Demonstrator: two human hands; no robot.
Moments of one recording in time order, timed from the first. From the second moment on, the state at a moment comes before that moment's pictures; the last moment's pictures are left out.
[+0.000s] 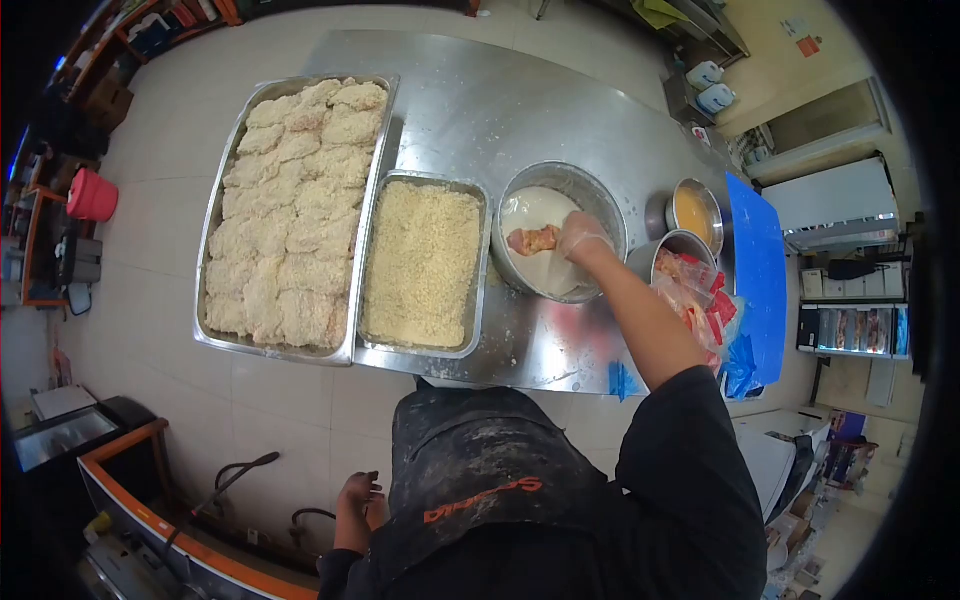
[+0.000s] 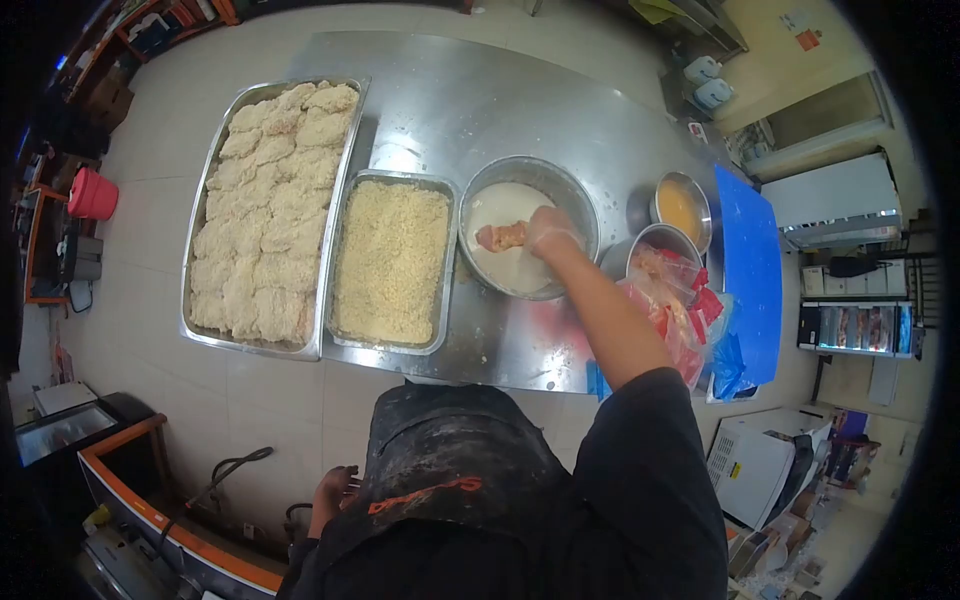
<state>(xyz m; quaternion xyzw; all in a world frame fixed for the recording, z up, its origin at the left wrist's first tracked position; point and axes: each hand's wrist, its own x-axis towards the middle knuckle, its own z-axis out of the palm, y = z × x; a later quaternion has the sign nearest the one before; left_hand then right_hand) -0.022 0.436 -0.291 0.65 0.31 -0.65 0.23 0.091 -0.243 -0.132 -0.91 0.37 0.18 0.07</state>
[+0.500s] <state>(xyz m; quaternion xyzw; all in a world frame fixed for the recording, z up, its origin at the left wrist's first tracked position) 0.032 0.460 -0.304 0.65 0.29 -0.67 0.21 0.080 -0.209 0.000 -0.94 0.26 0.04 0.20</state>
